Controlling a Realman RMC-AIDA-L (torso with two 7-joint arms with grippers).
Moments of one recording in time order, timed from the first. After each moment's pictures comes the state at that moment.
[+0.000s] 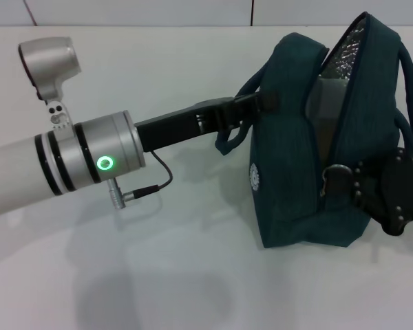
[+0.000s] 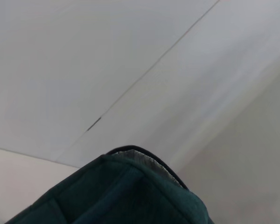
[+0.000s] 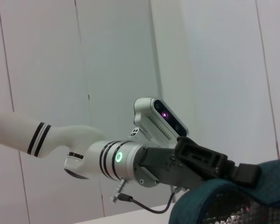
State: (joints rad) left arm -0.41 -2.09 1.58 0.74 1.03 1.21 -1.83; right arm 0.43 2.01 -0.84 -0.48 -1.68 -1.78 0.98
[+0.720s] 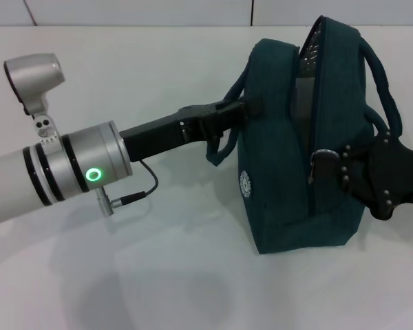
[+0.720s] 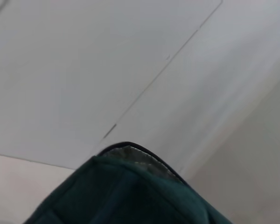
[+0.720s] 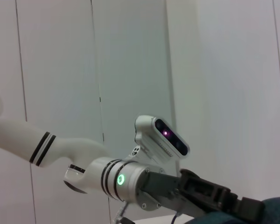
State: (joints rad) left arm -0.40 -2.09 1.54 0.67 1.03 1.23 -1.70; right arm 0.48 2.02 -0.84 -0.48 -1.67 -1.78 0.98
